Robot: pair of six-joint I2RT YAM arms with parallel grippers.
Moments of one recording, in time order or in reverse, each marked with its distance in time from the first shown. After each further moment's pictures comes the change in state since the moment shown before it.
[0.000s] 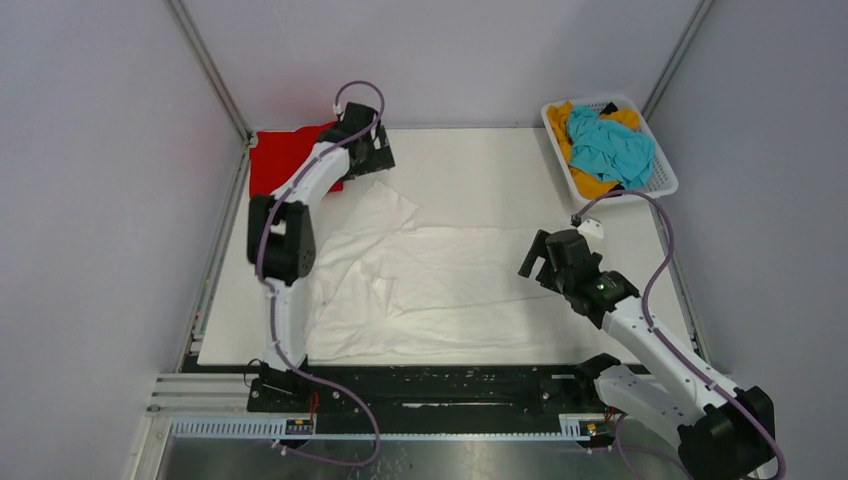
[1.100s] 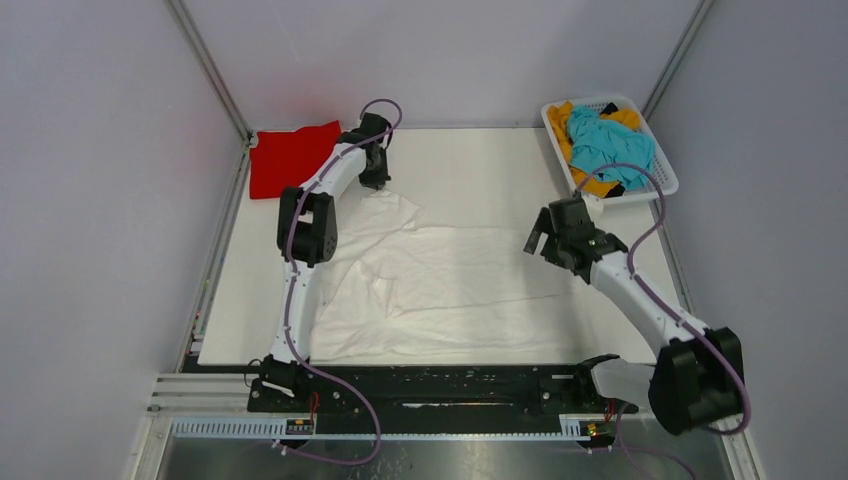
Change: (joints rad) left arm 0.014 0.462 0.463 -0.180 0.064 0.174; right arm -0.164 0.239 0.102 0.038 -0.042 -0.080
